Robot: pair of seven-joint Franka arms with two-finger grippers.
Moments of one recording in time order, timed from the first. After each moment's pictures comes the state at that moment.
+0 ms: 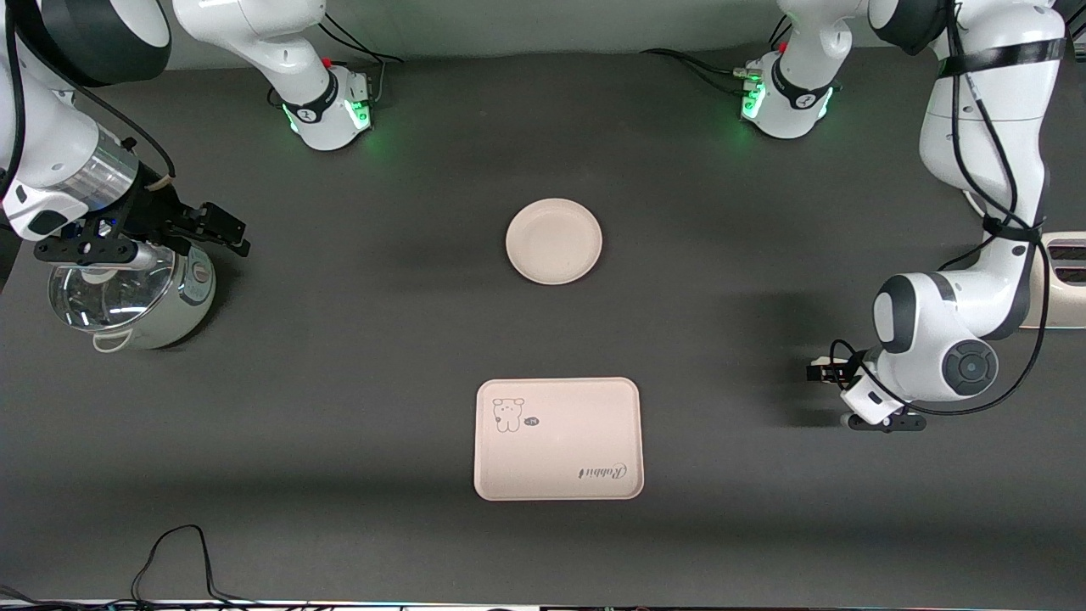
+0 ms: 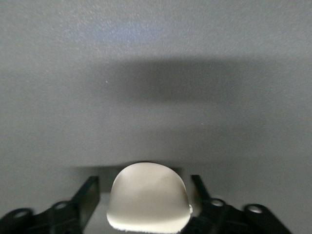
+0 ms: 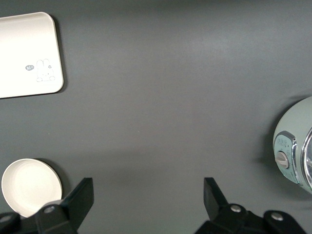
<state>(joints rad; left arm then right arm) -0.02 0.67 0.04 -1.75 -0.05 2.22 0.05 0.15 -0.16 -0.05 -1.95 0.07 1.81 0.19</state>
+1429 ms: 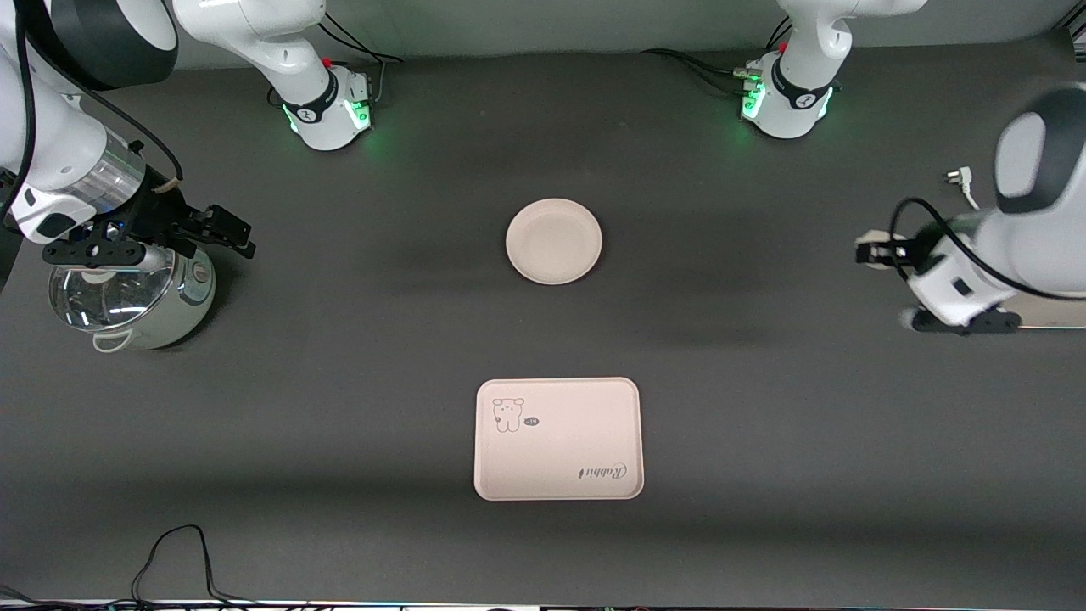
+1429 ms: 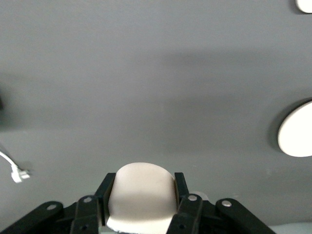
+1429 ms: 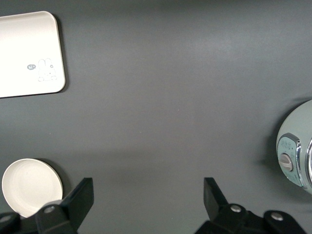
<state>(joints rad) -0.14 0.16 0.00 -1.62 -0.08 1.41 -0.13 0.16 -0.15 -0.05 -1.95 0.08 1.82 0.19</state>
